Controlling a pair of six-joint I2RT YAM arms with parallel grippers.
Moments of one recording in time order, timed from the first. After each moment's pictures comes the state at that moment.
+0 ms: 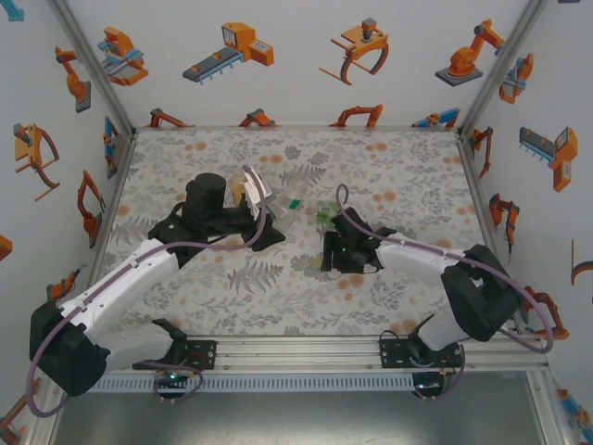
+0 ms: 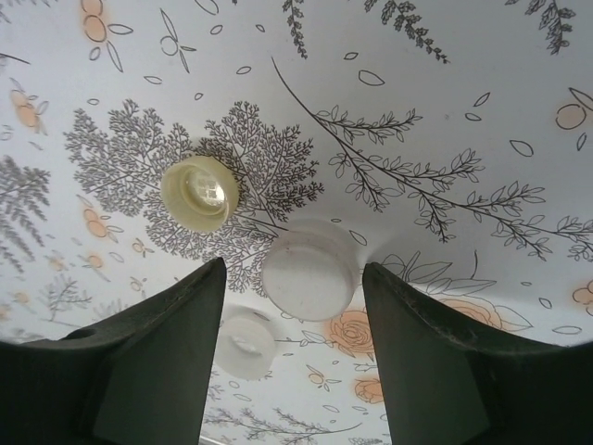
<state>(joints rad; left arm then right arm) -0.65 1.15 0.92 -0.24 0.56 0.22 0.70 1.51 0.78 -0.38 -0.01 0.66</state>
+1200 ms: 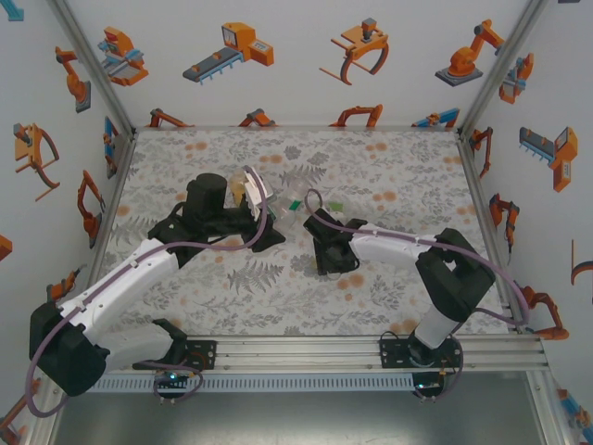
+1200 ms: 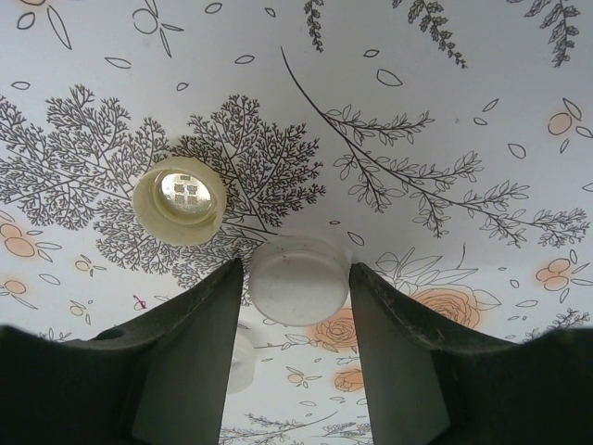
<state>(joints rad) -0.65 1.15 0.93 -0.26 0.56 0.22 0.82 1.67 0.96 -0.59 0.16 0.61</state>
